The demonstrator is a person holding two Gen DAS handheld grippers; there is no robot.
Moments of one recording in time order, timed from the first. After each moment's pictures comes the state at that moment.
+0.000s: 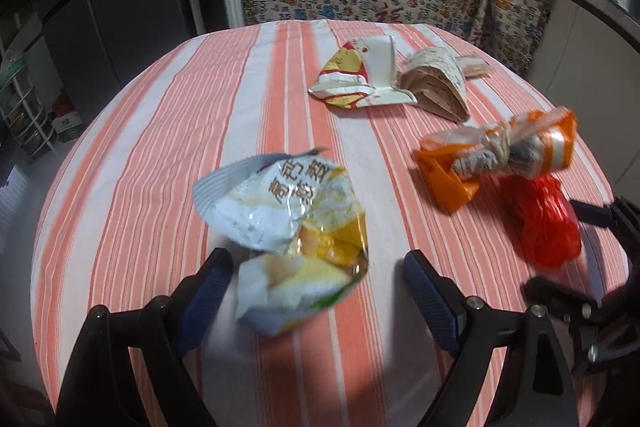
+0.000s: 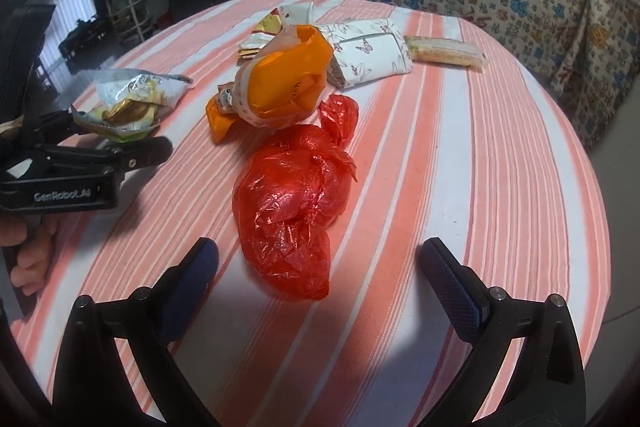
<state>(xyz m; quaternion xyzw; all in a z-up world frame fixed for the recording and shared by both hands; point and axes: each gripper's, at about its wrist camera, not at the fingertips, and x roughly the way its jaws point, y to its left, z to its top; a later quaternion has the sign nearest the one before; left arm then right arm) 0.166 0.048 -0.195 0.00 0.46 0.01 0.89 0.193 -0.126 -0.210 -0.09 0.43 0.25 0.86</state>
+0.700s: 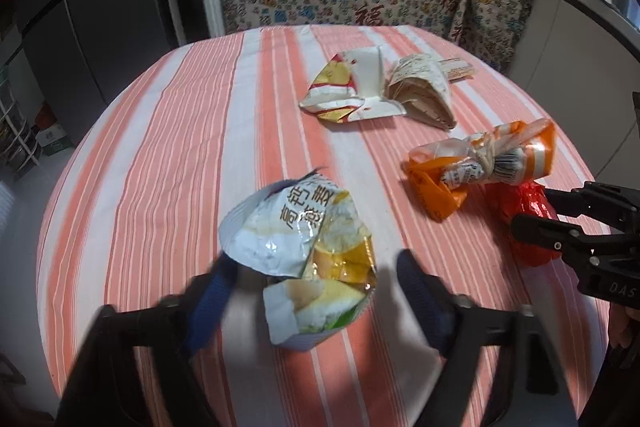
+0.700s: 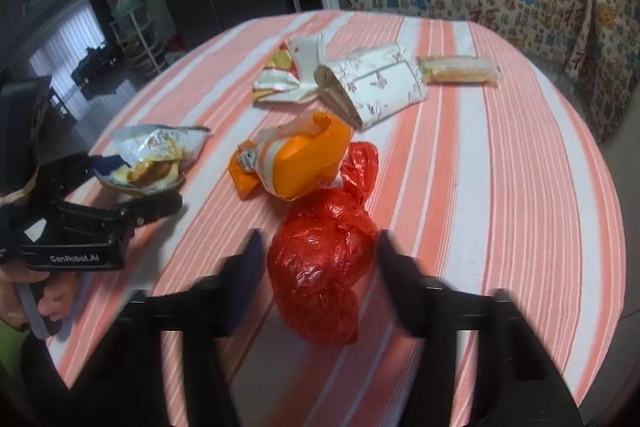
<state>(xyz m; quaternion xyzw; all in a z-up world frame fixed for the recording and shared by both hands) 0.169 0.052 -0.182 0.01 0.46 -0.03 0.89 0.211 -0.120 -0.187 -0.03 0.44 0.27 0.86</state>
